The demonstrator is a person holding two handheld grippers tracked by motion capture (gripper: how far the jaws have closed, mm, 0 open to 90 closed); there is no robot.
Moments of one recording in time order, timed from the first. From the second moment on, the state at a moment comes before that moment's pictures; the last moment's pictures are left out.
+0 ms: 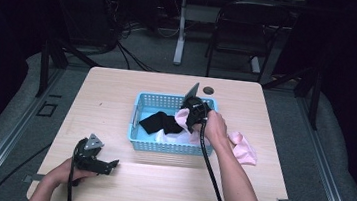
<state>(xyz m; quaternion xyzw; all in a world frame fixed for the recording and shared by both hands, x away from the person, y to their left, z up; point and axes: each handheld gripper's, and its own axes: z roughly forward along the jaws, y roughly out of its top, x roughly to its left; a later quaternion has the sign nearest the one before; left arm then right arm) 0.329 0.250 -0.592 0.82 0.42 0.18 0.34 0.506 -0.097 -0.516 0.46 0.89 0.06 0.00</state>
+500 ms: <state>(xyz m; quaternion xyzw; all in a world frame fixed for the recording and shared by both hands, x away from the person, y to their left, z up) 0.329 0.250 -0.592 0.82 0.42 0.17 0.34 0.493 -0.109 -0.469 0.44 0.89 0.09 0.02</state>
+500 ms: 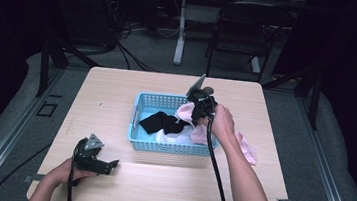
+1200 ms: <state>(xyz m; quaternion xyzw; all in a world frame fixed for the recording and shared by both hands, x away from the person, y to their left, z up) 0.329 0.250 -0.592 0.82 0.42 0.17 0.34 0.488 -0.119 -0.432 0.45 0.89 0.12 0.01</state>
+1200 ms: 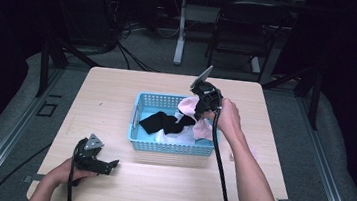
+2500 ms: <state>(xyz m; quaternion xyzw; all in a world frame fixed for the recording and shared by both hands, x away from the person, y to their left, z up) 0.329 0.250 -0.592 0.82 0.42 0.18 0.34 0.496 -0.116 -0.492 0.47 0.87 0.11 0.03</state>
